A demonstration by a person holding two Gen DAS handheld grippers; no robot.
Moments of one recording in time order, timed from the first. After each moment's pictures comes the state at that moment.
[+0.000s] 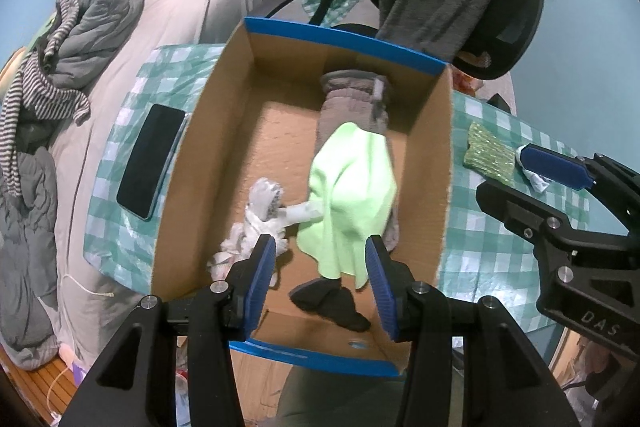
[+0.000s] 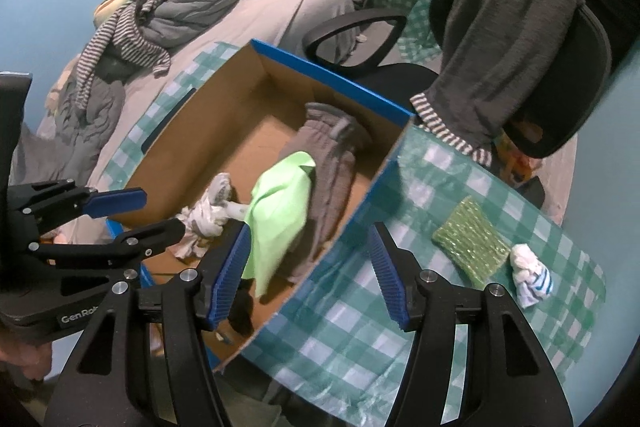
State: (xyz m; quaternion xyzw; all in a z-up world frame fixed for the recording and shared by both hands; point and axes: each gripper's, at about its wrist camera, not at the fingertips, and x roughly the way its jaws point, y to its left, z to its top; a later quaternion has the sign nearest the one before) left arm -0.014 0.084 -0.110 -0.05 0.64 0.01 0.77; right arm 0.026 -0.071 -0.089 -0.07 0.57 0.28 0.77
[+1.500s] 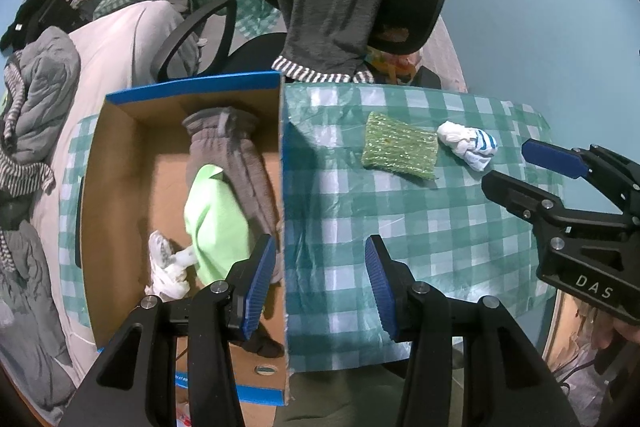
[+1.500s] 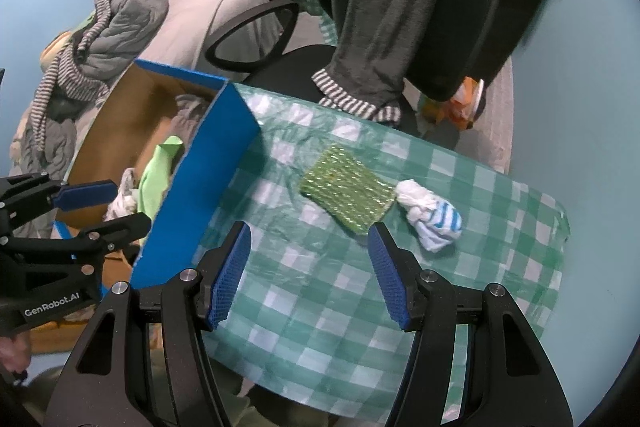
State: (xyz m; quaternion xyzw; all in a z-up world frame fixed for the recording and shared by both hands) left arm 0.015 -0.047 -0.104 0.02 0.63 -0.07 0.77; right arm 0.034 -0.216 -0.092 -0.04 0.59 0.18 0.79
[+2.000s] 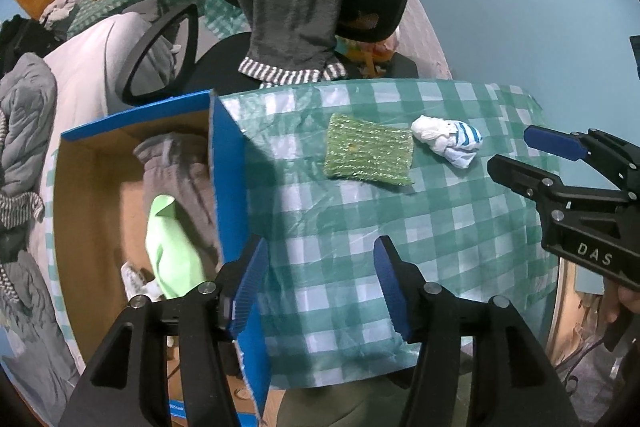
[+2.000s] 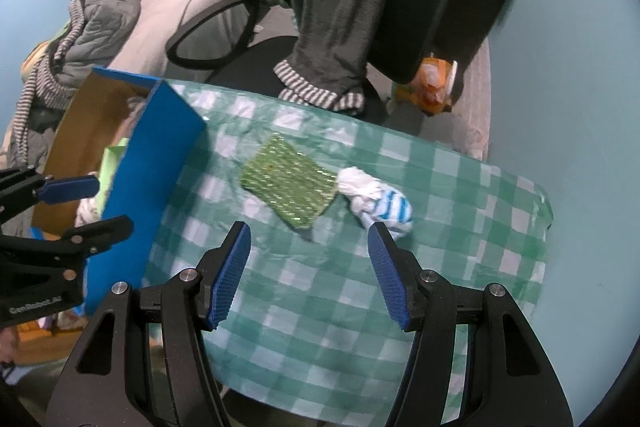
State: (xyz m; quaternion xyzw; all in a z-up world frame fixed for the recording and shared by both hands) left arm 0.039 -0.094 -0.124 0.05 0.64 -0.11 0.76; right arm 0.054 -0.272 -0.117 -0.03 0.60 0.15 0.78
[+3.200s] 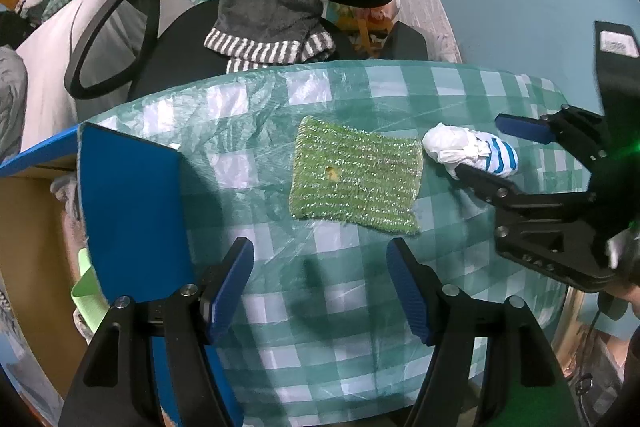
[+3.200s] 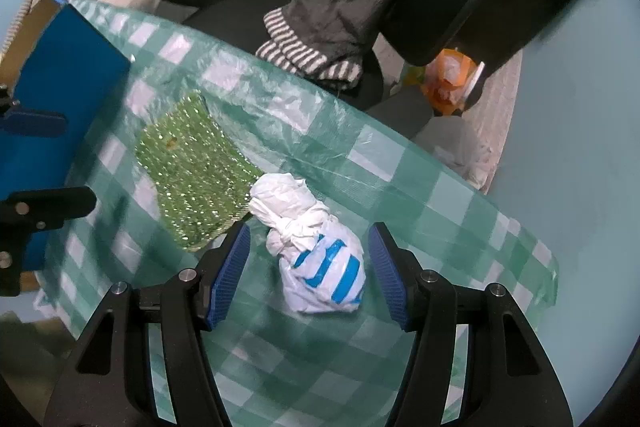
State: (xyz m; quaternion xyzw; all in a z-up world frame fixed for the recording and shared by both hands) left arm 0.099 -0.131 -0.204 0.05 0.70 -0.11 0.71; right arm 0.111 -0.284 -0.227 -0.15 0.63 0.21 0.73
